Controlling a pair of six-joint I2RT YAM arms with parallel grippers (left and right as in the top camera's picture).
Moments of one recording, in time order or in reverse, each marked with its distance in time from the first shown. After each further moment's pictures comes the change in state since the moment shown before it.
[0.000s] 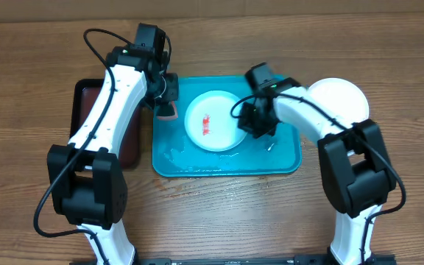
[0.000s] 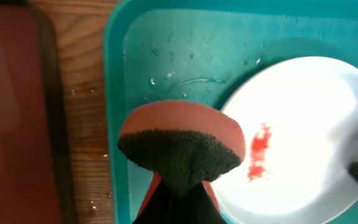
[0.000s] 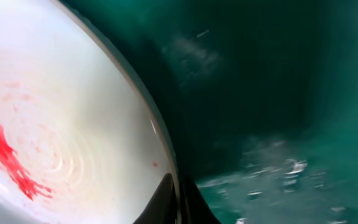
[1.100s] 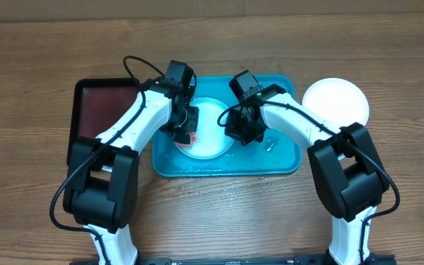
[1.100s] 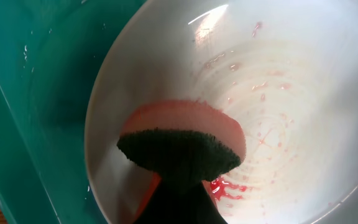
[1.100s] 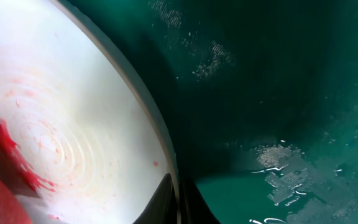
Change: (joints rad) left arm -0.116 0.000 -0.299 0.219 0.002 0.063; right arm 0.074 0.000 -0.007 0.008 -0.031 0.033
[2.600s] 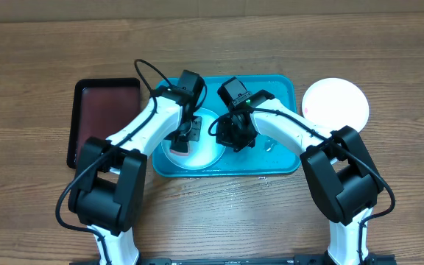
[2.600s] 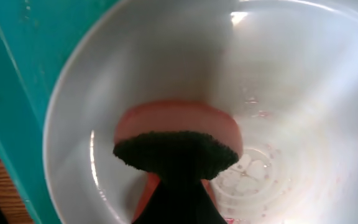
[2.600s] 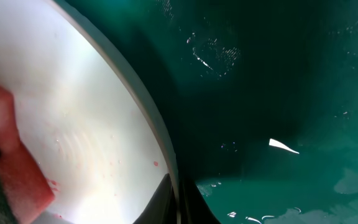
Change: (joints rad) left arm -0.073 0.000 -0.039 -0.032 -0.151 -0.047; right arm 0.067 0.000 -0.004 0.003 -0.012 -0.029
